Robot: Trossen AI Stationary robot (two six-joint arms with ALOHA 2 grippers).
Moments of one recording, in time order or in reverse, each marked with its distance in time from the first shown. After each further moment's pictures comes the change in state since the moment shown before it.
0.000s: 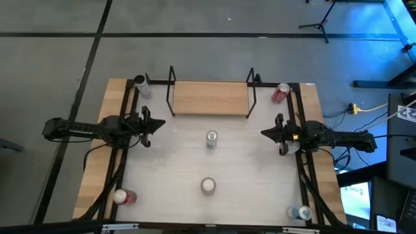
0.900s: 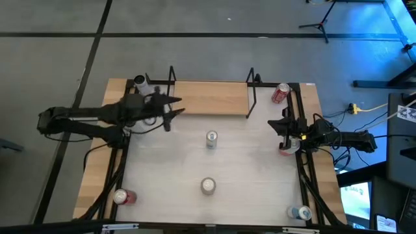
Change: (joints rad) left arm 0.177 0.666 0.703 -0.420 0.050 0.176; right arm 0.000 0.000 0.003 0.253 0.110 -0.267
